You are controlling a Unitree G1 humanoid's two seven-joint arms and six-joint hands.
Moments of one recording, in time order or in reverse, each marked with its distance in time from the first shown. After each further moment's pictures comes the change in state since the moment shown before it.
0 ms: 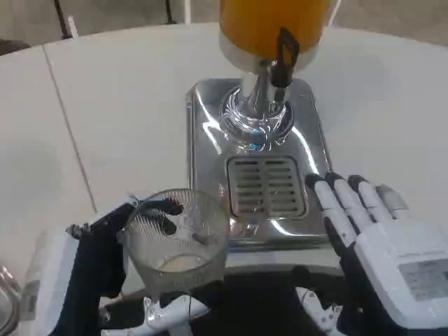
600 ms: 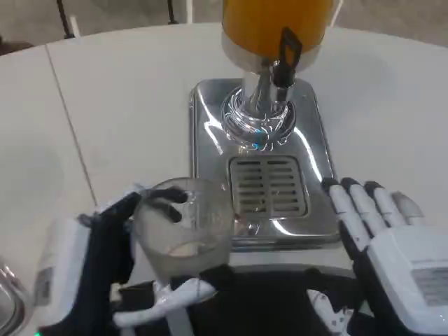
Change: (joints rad) left arm -0.093 -0.052 -0.013 0.079 0.048 0.012 0.016; right arm 0.054 0.040 -0.005 -0.021 -0.030 0.019 -0.002
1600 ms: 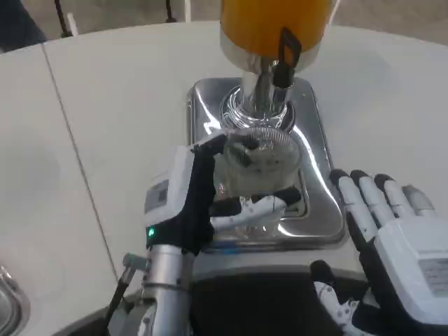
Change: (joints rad) left arm -0.683 -0.071 -0.186 0.776 0.094 0.079 0.238; right arm -0.031 0.051 -0.004 -0.056 -0.060 0.006 0.095
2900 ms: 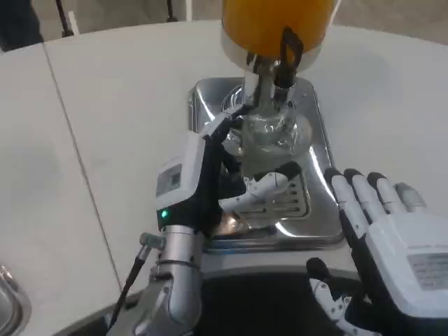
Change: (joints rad) left arm -0.240 0.022 -0.109 0.402 -0.045 -0.051 0.192; right arm -0.037 0.011 0.018 0.034 -0.029 0.007 0.012
